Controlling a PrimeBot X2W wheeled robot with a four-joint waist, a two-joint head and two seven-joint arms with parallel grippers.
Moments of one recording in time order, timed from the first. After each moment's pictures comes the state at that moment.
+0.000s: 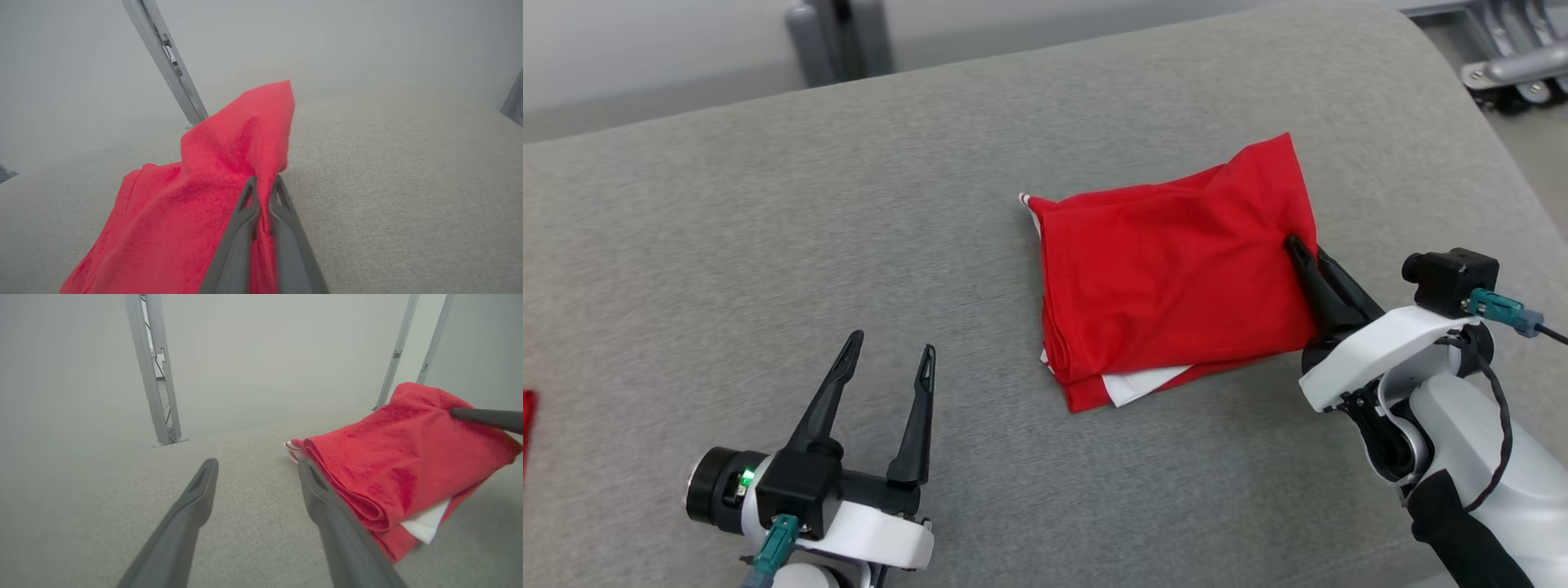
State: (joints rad) left arm -0.07 0.06 -0.22 0.06 -0.09 0.03 -0.26; right arm -0.63 -0.28 0.59 0.66 0.79 0.13 -0.26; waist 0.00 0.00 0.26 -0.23
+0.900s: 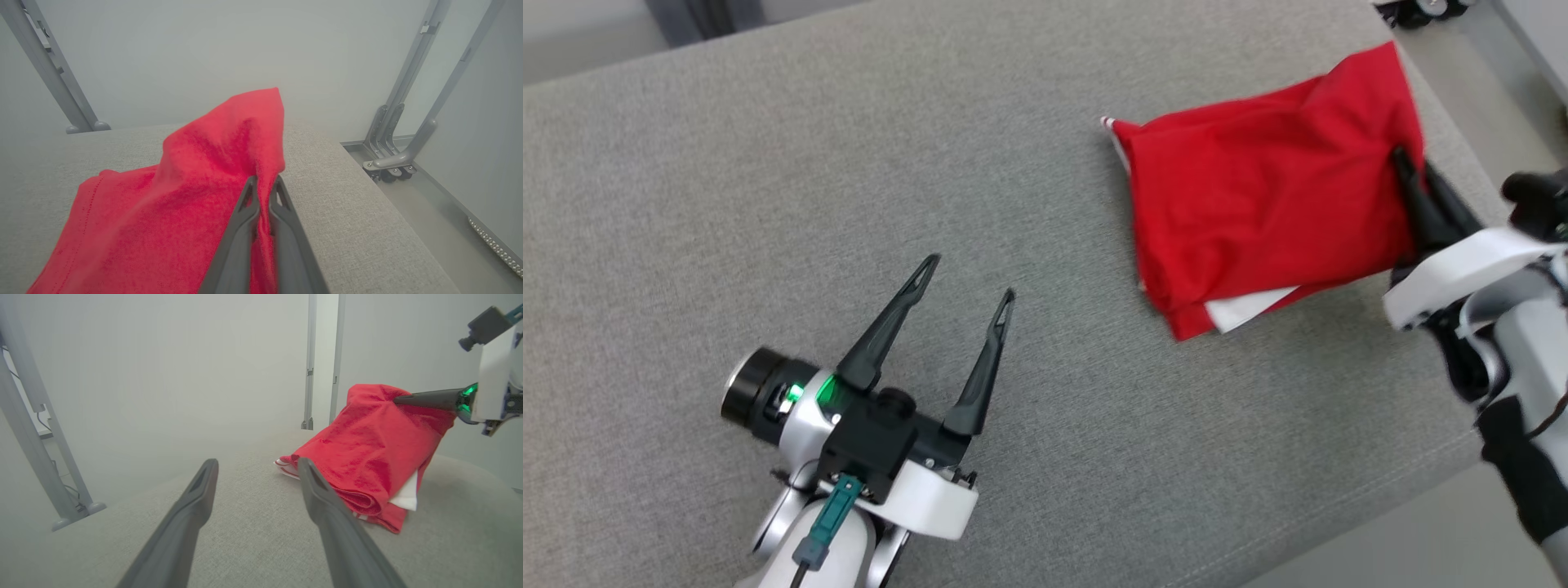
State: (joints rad) left arm -0.20 0.11 -0.34 -0.02 0.02 -0.01 -0.25; right arm -0.73 -0.29 0.36 0.76 0.55 0.13 -0.26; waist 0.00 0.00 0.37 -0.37
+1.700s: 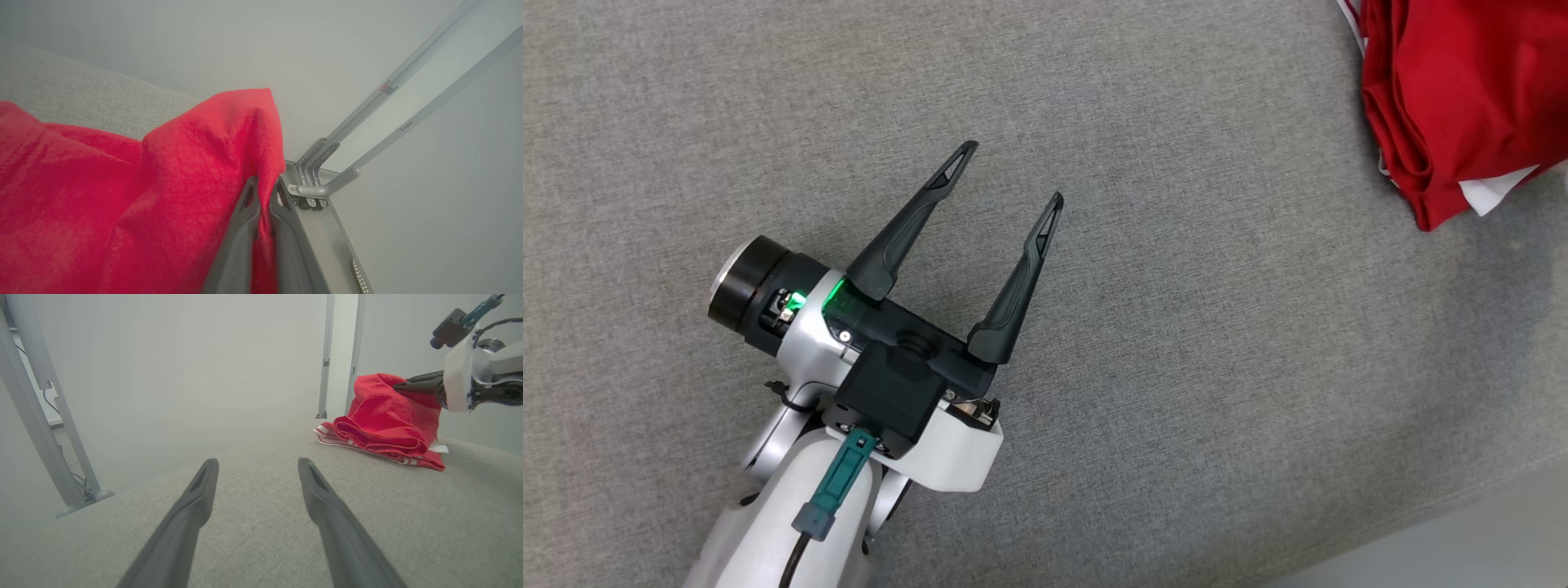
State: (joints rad) left arm -0.39 0.13 -0.39 -0.15 0.07 -0.04 -0.17; right arm -0.93 -0.33 -0.11 0.83 -0.11 0.13 -0.26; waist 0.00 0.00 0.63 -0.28
